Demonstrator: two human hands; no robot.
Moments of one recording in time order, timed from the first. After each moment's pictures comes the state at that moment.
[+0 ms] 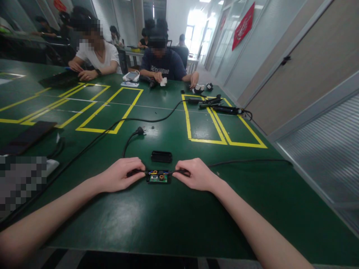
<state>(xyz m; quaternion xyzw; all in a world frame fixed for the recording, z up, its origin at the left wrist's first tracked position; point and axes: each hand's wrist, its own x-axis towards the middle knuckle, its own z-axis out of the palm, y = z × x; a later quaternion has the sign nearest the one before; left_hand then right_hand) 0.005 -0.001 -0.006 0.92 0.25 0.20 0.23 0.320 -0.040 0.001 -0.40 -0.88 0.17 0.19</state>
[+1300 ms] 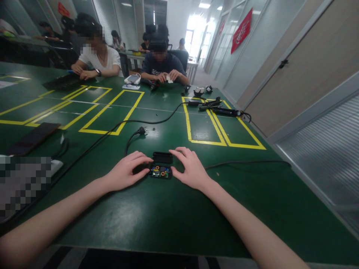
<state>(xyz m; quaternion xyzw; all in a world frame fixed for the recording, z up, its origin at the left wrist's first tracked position) 0.016 -0.001 -0.013 0.90 0.30 0.25 0.18 0.301 -0.034 -0.019 -0.48 -0.83 0.06 0.27</state>
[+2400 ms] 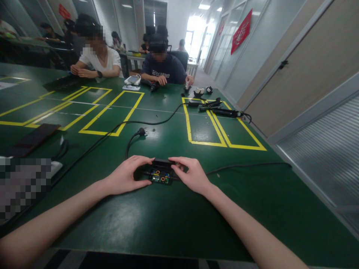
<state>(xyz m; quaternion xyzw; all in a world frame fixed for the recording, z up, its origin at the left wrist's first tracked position) 0.015 -0.005 -0.014 0.89 0.30 0.25 0.22 0.294 -0.043 -0.011 -0.47 -0.77 0.21 0.37</state>
